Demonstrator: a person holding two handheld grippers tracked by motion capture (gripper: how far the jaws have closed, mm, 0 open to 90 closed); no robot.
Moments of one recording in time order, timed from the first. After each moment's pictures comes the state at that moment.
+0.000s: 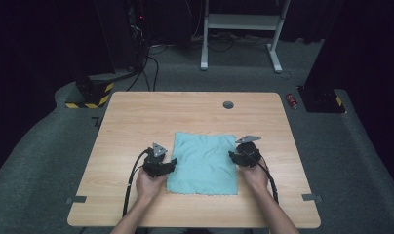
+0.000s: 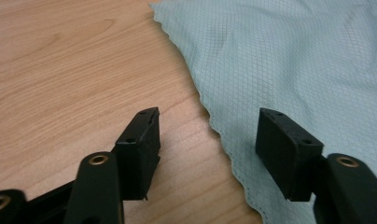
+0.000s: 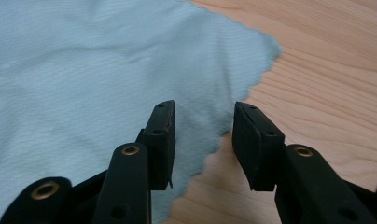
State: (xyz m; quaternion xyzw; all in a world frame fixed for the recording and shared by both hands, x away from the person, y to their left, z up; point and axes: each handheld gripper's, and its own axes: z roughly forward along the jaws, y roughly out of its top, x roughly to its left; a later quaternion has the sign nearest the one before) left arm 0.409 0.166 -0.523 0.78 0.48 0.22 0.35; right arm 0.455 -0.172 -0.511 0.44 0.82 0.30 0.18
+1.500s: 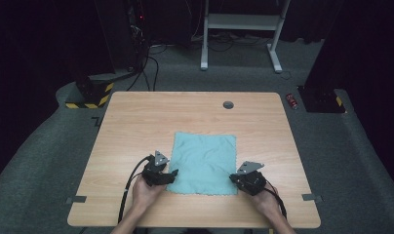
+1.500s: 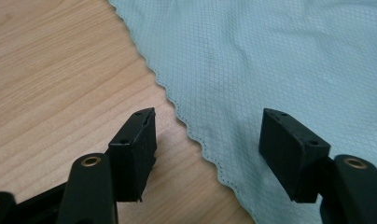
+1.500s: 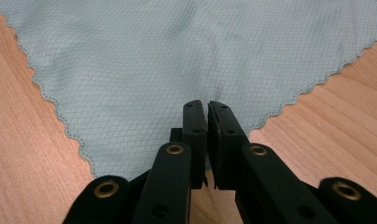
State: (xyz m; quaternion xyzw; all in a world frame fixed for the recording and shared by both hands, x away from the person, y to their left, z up) left arm 0.372 0.165 -0.520 0.81 0.44 0.18 0.34; right arm 0.368 -0.180 -0.511 0.29 0.89 0.32 0.15
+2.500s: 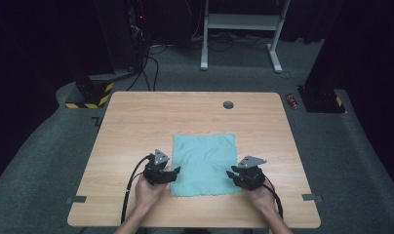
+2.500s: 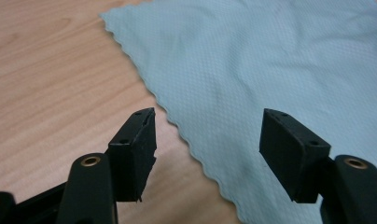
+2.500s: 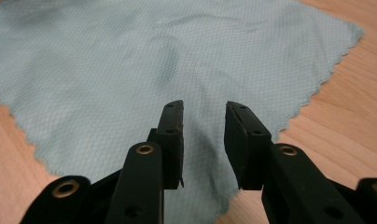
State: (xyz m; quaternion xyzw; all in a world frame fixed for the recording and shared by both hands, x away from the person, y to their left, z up) left arm 0.379 0.158 -0.511 0.79 0.45 0.19 0.36; right arm 0.377 -0.173 -0.506 0.34 0.86 0.36 0.16
